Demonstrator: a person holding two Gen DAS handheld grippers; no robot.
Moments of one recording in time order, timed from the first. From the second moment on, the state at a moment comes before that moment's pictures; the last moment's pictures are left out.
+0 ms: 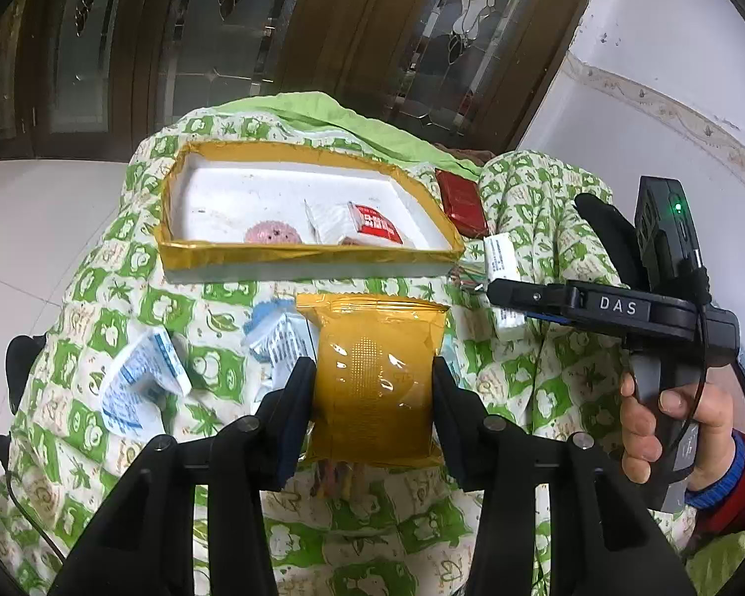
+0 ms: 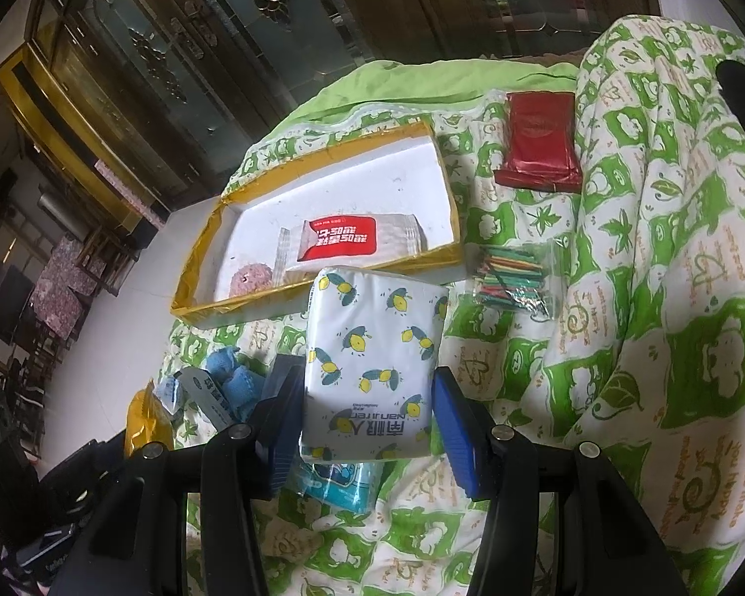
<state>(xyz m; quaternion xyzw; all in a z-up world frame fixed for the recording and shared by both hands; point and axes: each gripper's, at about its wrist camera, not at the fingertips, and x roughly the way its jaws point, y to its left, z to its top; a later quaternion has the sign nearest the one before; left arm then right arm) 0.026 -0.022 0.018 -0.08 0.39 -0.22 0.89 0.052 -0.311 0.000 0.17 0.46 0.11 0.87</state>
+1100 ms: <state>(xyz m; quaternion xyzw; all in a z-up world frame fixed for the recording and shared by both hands) 0.066 -0.019 0.046 -0.07 0.37 -0.21 0.90 0.101 -0.313 0.029 0.13 0.47 0.13 0.86</state>
